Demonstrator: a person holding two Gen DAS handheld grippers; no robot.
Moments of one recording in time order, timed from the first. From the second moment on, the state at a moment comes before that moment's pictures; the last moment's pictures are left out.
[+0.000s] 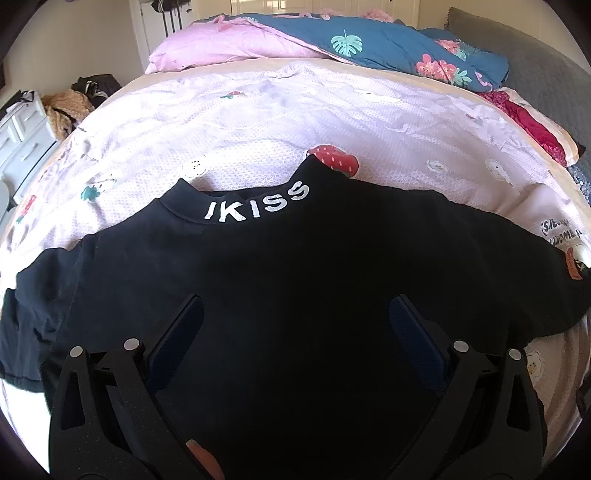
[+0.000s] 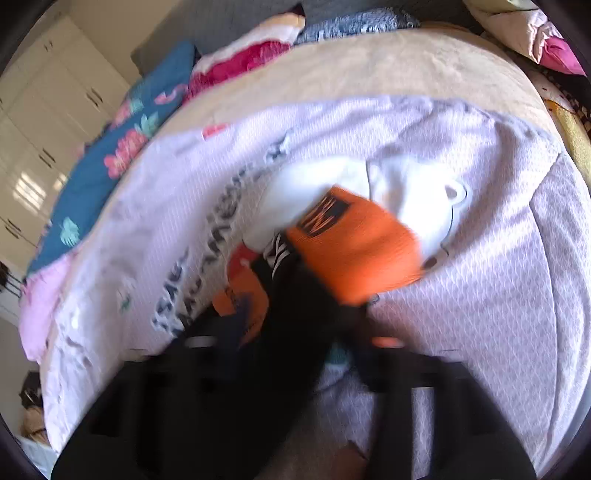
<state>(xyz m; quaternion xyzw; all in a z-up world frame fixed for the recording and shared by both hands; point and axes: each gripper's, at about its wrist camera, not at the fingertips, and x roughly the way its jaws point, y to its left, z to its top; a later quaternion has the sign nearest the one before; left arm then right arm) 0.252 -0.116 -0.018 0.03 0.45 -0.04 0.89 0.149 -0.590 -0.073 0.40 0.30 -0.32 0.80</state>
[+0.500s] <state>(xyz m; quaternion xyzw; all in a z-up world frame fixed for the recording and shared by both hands) 0.242 -0.075 0.027 -0.03 0.42 -0.03 0.90 0.145 -0.517 0.011 0.32 0.19 -0.10 0.92</state>
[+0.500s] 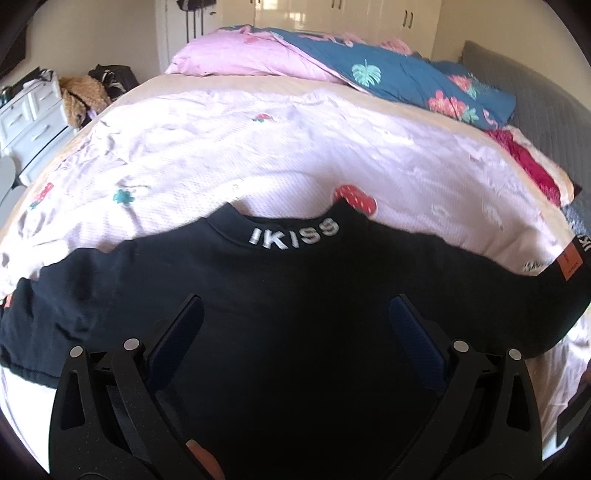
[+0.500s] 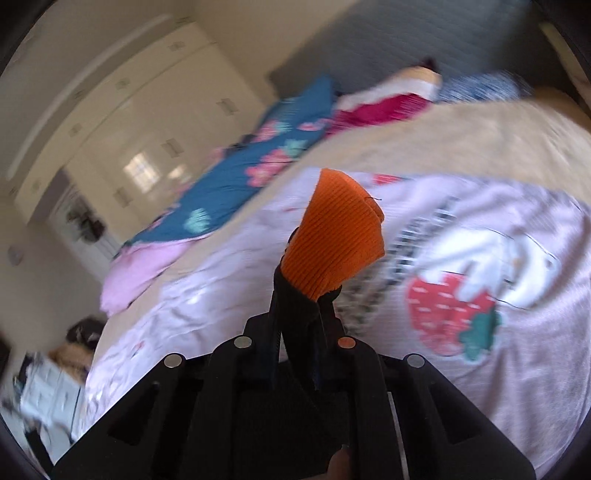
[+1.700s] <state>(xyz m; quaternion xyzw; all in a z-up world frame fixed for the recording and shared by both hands) 0.245 0.049 0.009 -0.29 0.46 -0.09 0.83 0.186 -0.231 0.003 0.10 0.30 0.20 0.93</state>
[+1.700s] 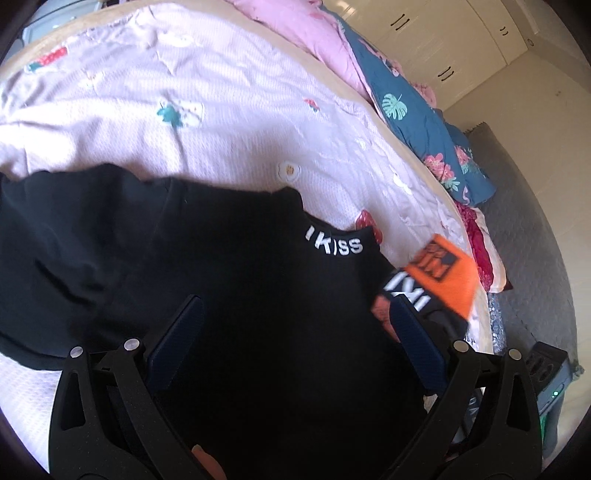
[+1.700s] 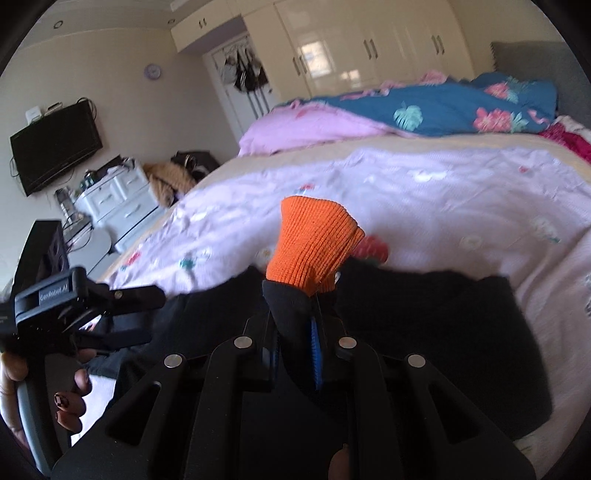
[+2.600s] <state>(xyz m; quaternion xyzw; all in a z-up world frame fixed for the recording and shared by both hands) 0.239 -0.006 -0.044 -0.24 0.54 -0.10 0.80 0.184 -0.297 0.004 0.15 0.36 0.21 0.90</state>
